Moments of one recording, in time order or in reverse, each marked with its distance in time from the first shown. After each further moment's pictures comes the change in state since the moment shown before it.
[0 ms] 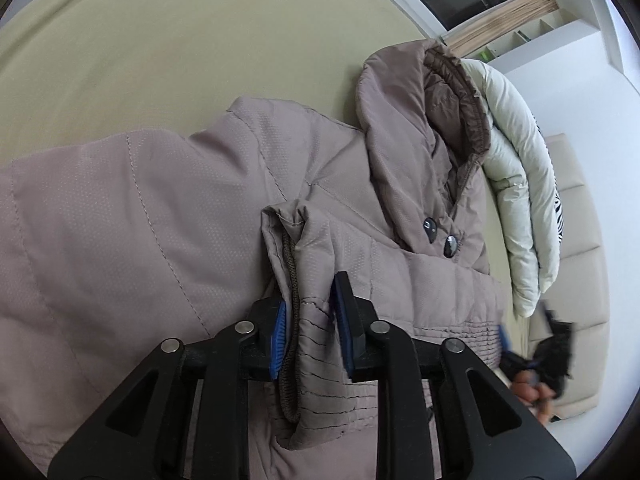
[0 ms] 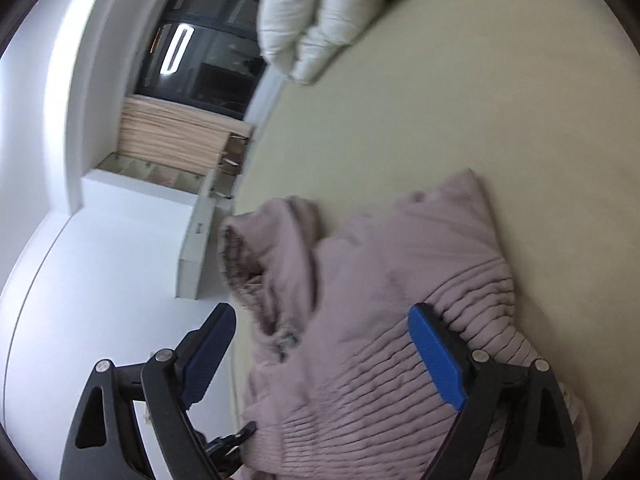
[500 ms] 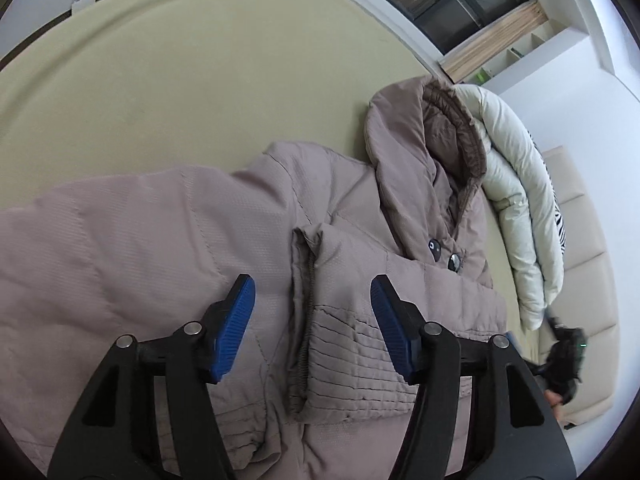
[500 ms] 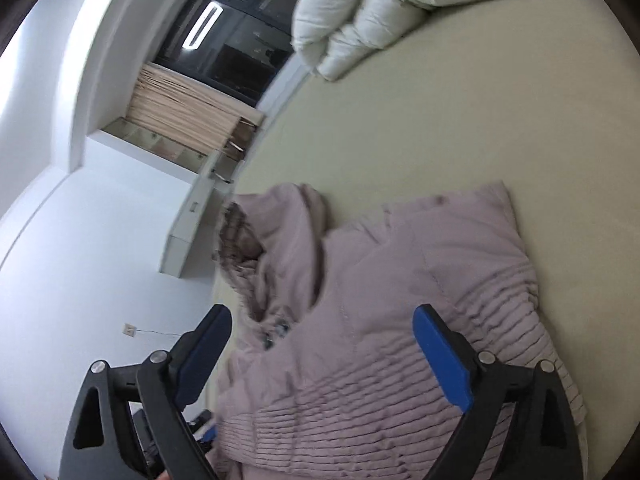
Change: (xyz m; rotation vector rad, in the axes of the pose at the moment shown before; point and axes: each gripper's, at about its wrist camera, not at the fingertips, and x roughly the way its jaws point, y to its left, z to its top) left arm -0.029 0.007 -0.006 0.023 -0.138 0.023; right arm 0.003 0.030 -0.007 -0.186 0.000 -0.078
